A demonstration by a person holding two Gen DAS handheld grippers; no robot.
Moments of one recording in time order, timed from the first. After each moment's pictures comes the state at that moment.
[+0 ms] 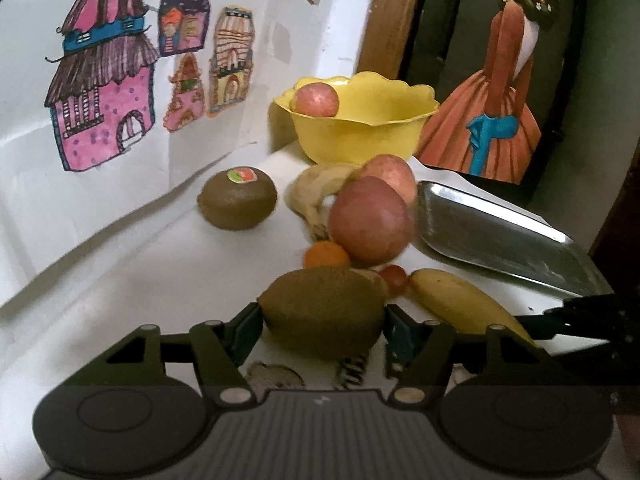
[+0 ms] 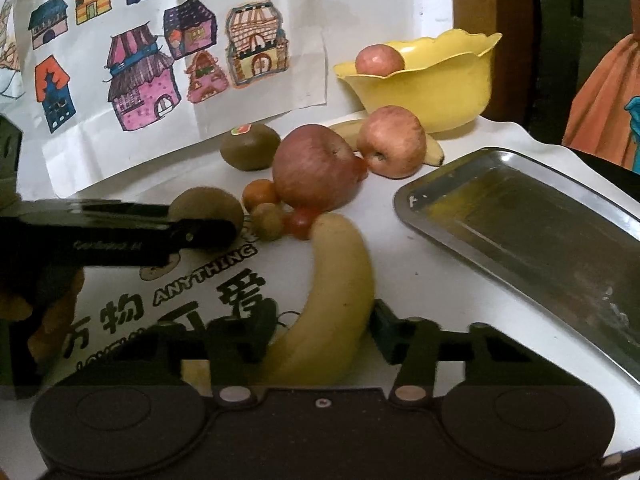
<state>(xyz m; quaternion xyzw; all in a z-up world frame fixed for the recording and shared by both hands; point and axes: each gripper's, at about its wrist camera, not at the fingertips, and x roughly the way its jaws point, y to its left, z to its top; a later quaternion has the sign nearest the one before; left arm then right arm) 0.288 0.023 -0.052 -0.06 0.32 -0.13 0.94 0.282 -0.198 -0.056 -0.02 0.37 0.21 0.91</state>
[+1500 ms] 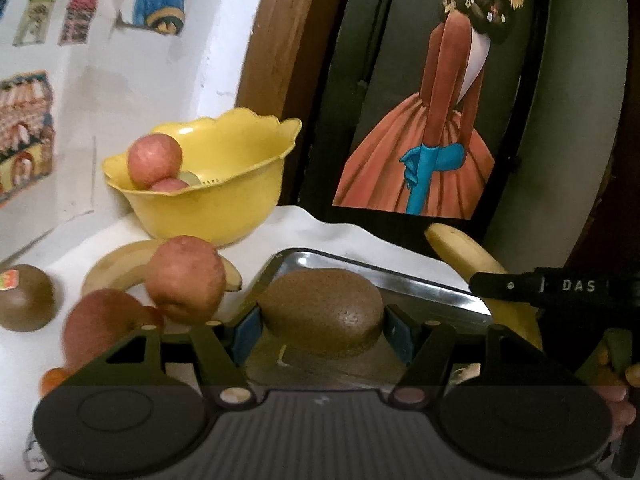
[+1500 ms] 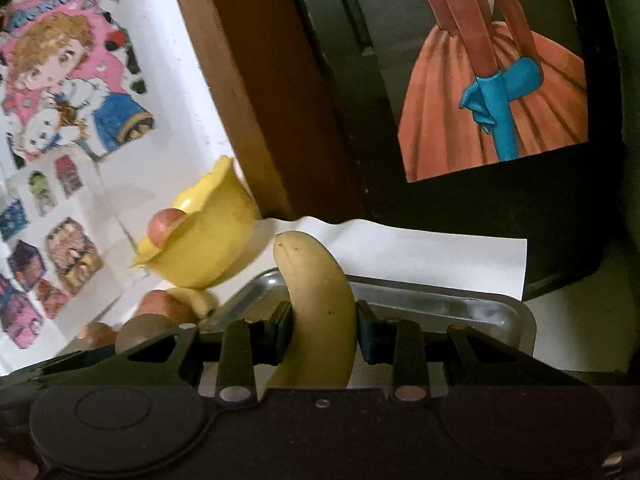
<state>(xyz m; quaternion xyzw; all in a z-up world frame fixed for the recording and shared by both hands) 0.361 -0.140 -0.026 -0.07 0.27 -0.18 0.94 0.354 -0.404 -0.018 0.15 0.28 0.06 0.95</state>
